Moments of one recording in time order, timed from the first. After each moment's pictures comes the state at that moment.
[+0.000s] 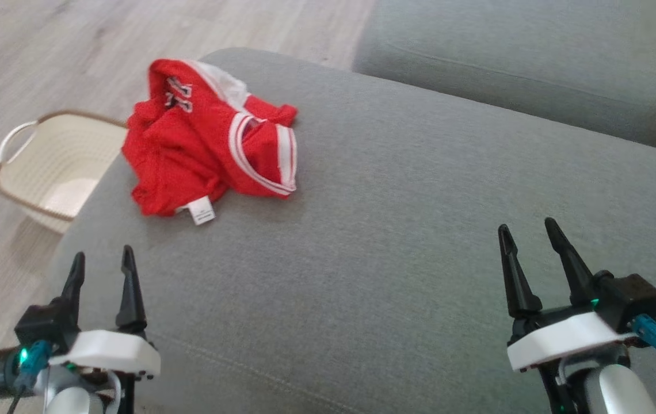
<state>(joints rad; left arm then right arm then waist) 0.00 0.12 -0.04 0.21 -0.19 0.05 -0.25 0.03 -0.05 0.08 0.04 0.15 0.12 -0.07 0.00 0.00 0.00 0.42</state>
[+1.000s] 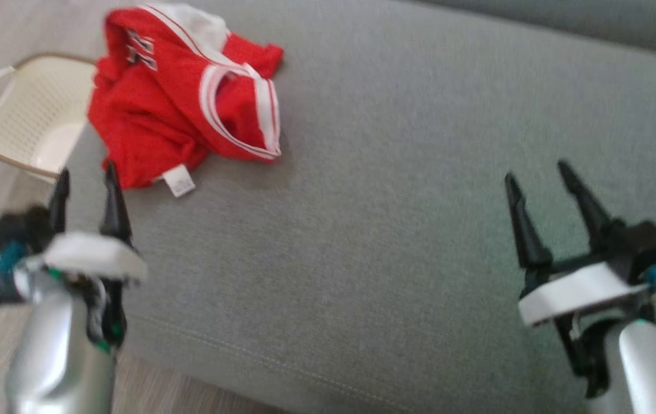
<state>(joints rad) -0.30 0.14 -0.03 0.43 -0.26 0.01 -0.25 -0.06 -0.08 0.09 -0.09 0.06 0.12 0.06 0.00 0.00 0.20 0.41</state>
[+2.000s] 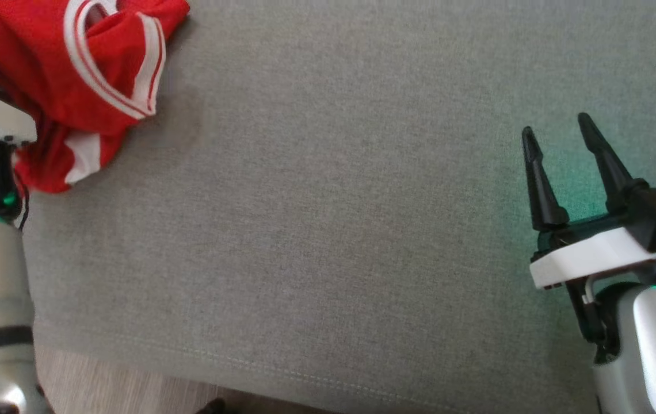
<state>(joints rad) -0.74 0.23 0.15 0.63 -0.22 -0.10 -0.25 -0.18 -0.11 0.07 -0.09 0.06 0.12 0.06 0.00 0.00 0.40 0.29</state>
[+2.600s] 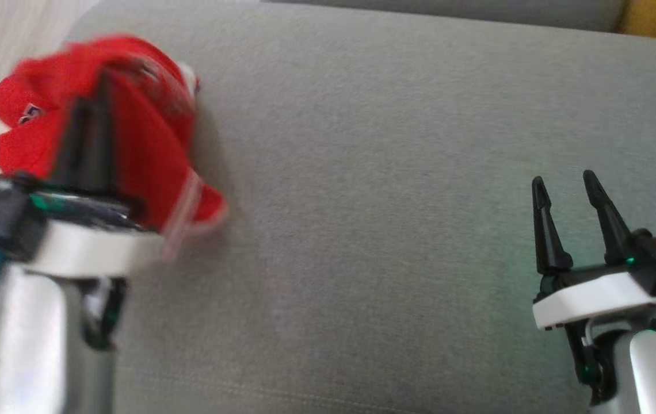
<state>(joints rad) -0.28 0.14 -0.05 -0.11 -0.11 -0.11 -0.20 -0.06 -0.05 0.01 -0.04 0.11 0.12 0.00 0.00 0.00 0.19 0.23</state>
